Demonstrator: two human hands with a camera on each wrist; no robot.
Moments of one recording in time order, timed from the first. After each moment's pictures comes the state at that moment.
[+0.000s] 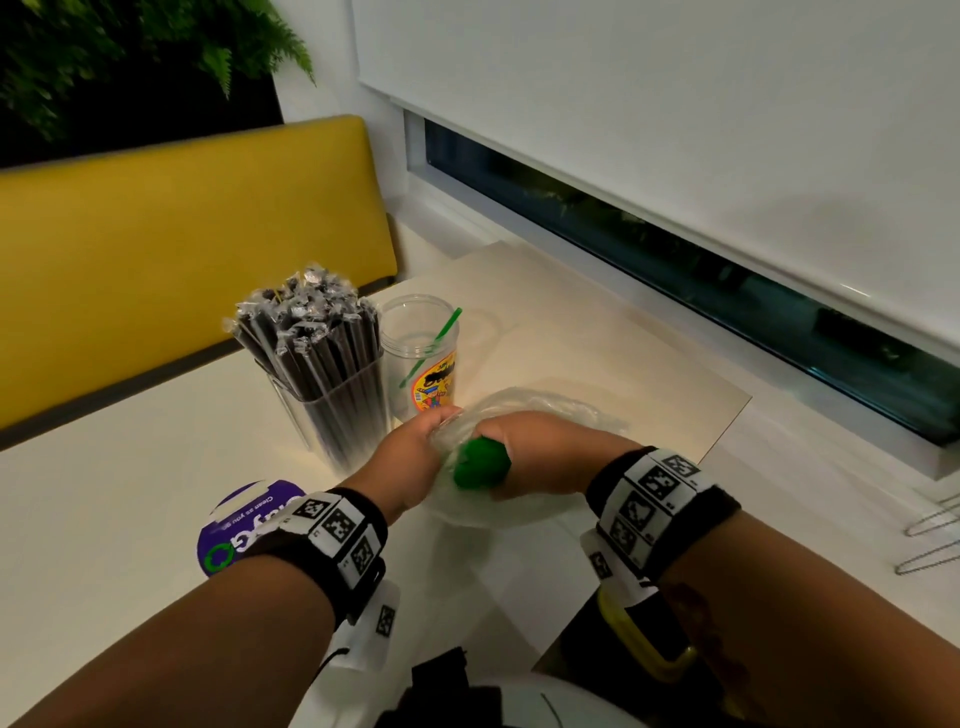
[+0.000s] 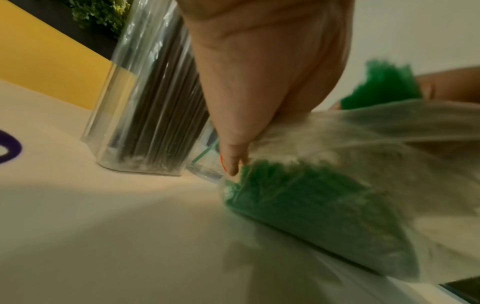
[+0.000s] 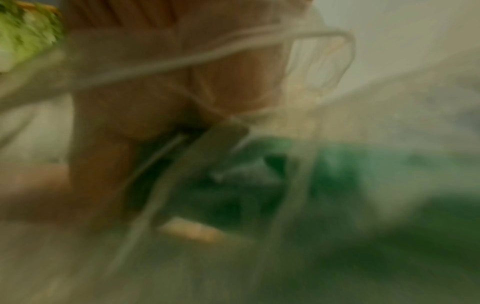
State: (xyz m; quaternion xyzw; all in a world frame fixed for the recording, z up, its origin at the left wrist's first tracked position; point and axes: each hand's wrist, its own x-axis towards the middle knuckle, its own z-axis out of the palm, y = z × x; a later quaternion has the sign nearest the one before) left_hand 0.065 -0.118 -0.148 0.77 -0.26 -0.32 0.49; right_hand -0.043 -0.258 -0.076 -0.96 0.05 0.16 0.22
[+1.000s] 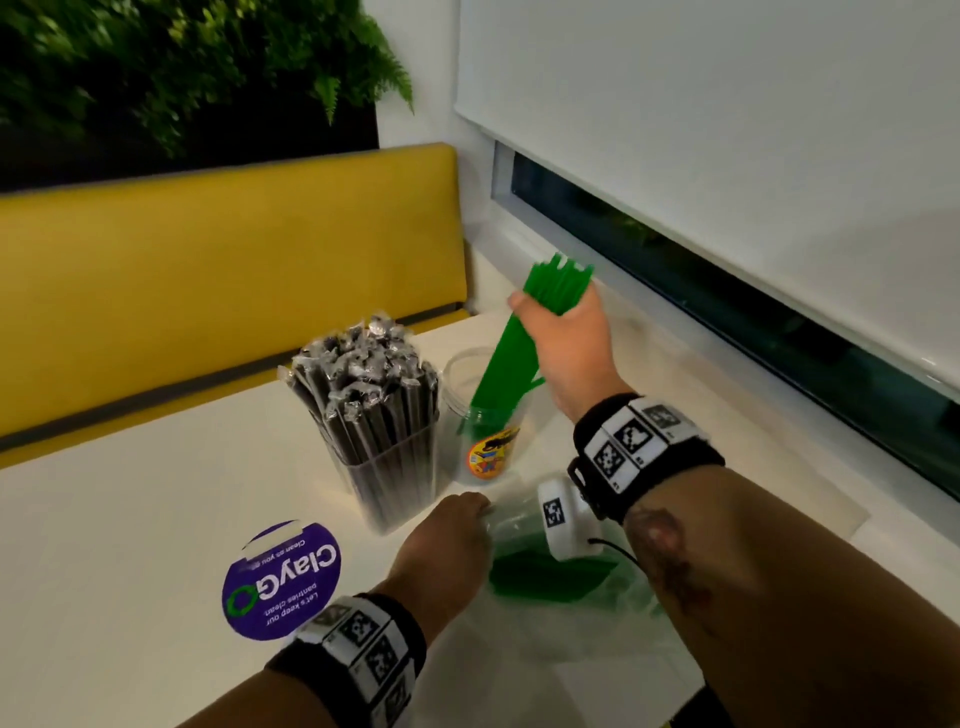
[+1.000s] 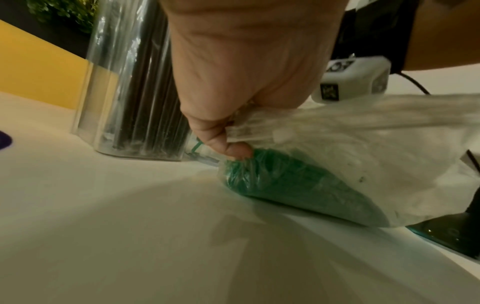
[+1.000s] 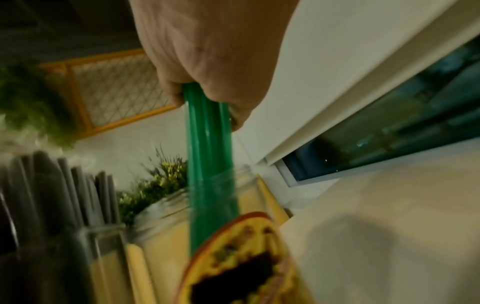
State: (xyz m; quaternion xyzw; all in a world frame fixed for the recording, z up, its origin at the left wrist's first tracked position) left_hand 0.053 -0.119 -0.150 0.90 -0.26 -0.18 0.30; right_hand 0.100 -0.291 -0.021 -0.69 0.24 -0.27 0.62
